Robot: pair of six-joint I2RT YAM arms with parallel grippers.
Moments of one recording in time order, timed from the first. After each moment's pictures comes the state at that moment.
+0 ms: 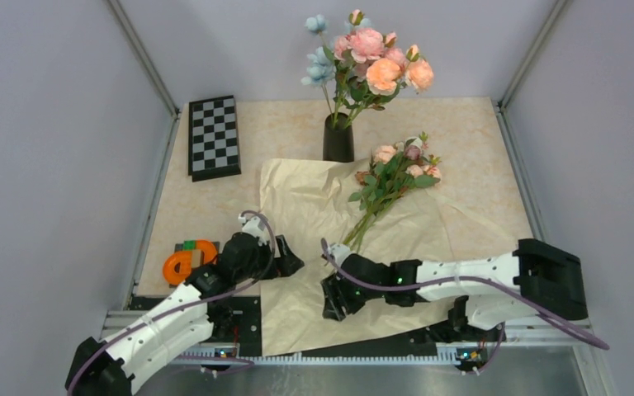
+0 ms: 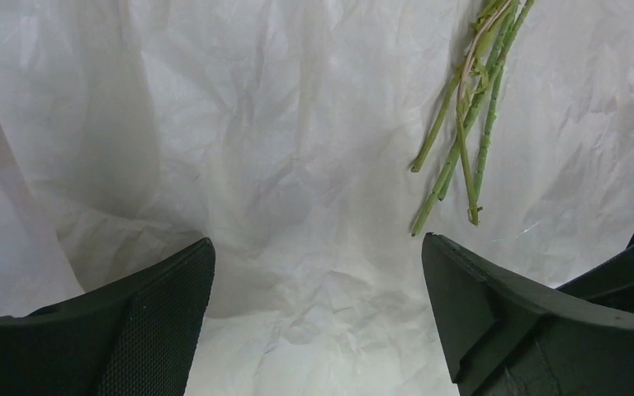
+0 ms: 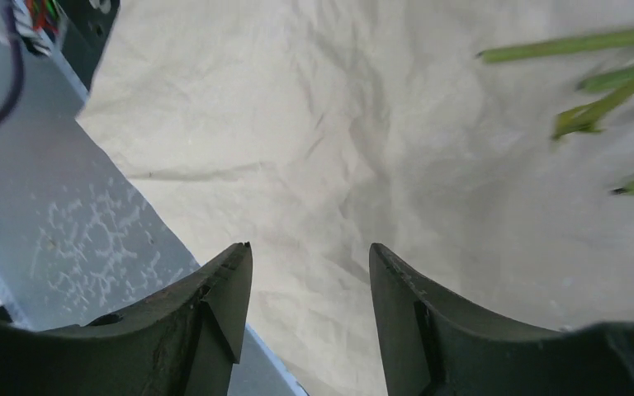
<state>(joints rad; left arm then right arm) -0.64 0.61 0.19 -0.22 0.10 -0.78 1.39 1.36 0.60 -0.06 -0.05 0.75</state>
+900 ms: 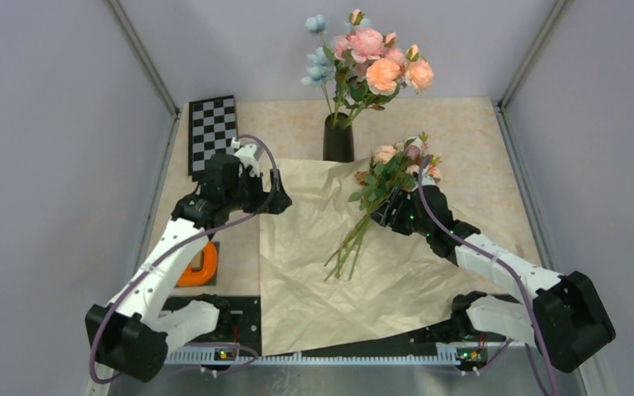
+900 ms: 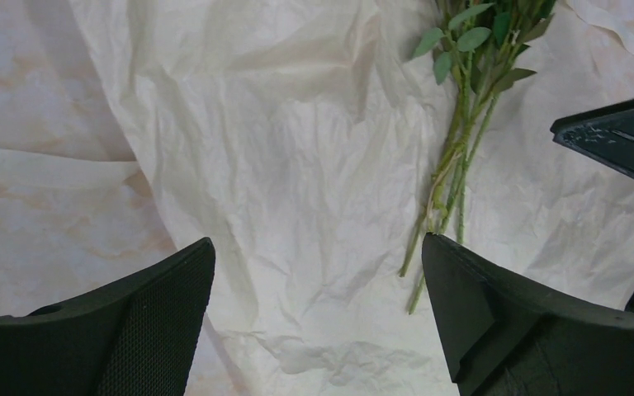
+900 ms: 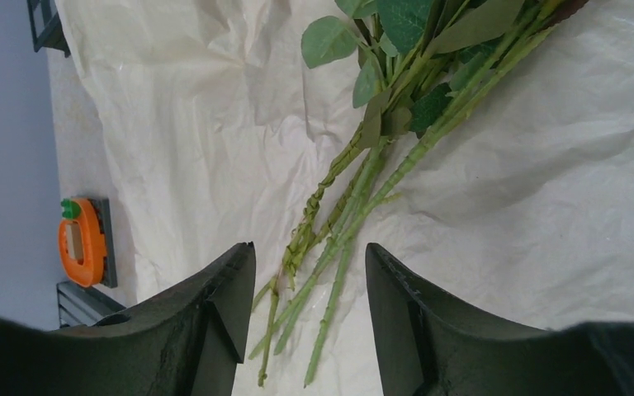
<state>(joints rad) -0.37 1.04 0.94 -0.55 0.22 -0.30 0.52 1.08 0.53 -0.04 -0.07 0.78</state>
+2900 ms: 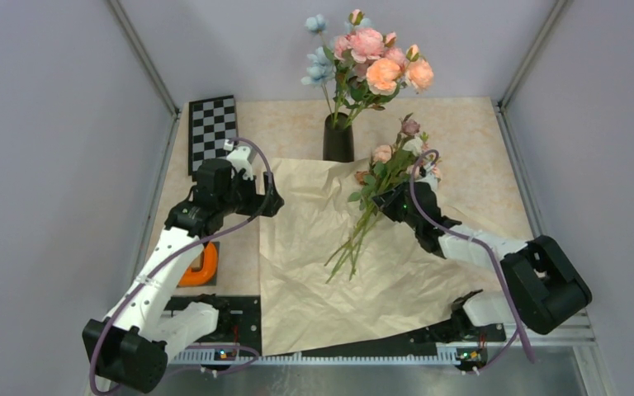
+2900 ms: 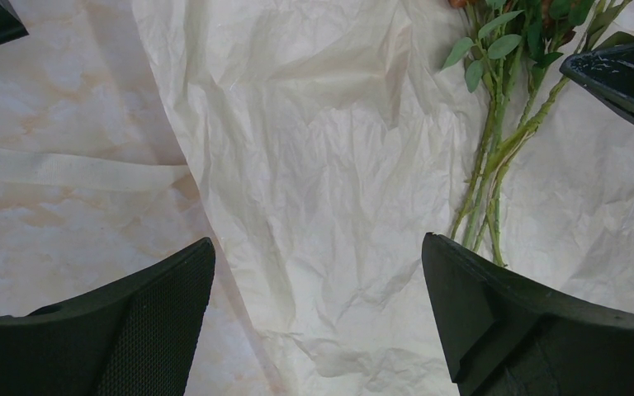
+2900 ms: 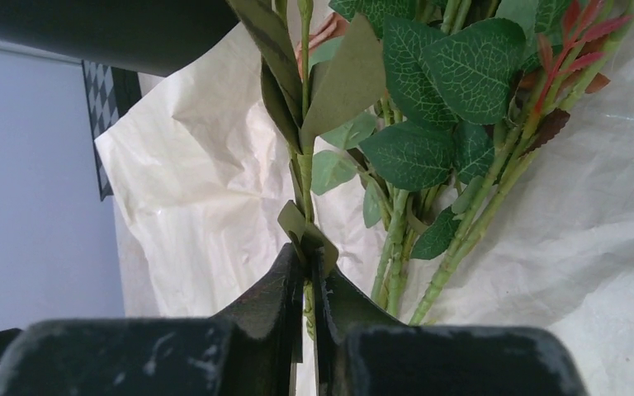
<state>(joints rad) -0.29 1.00 0.90 -0.53 0.21 -0.21 0.52 1.34 0.51 0.37 0.11 1.04</state>
